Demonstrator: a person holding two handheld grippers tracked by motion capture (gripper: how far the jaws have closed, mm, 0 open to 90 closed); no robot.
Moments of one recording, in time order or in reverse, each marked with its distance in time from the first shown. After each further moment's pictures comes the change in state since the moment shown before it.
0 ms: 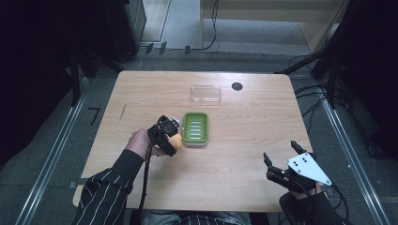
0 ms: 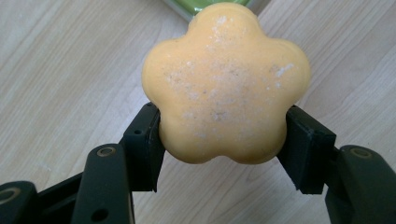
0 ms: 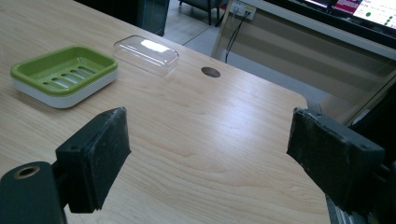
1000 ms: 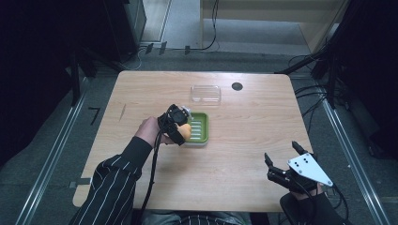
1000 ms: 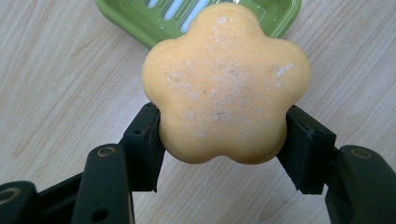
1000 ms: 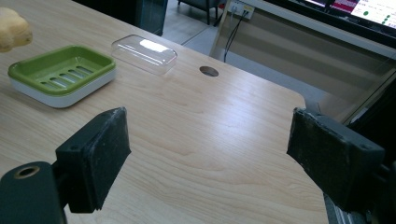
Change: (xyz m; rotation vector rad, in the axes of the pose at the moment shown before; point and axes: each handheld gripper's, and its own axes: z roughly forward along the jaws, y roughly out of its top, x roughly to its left) left arm 0.007 0.039 -0.006 -0.033 0.005 0.063; right arm -0.001 -0.001 -0.002 0.001 -0.008 0.005
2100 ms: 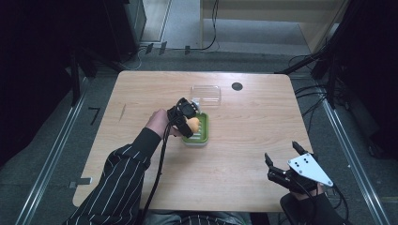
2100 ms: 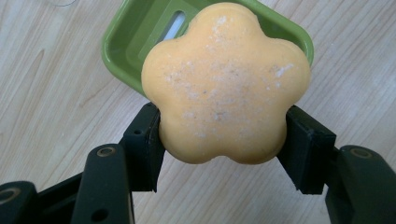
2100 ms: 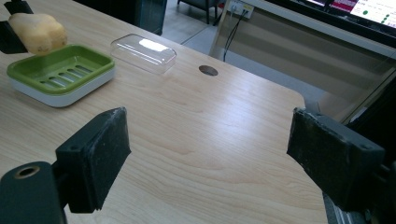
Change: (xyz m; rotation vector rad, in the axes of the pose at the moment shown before) left arm 0.010 0.032 0.015 -0.023 -0.008 0.049; right arm 0.000 0.000 0.000 0.003 -0.003 0.003
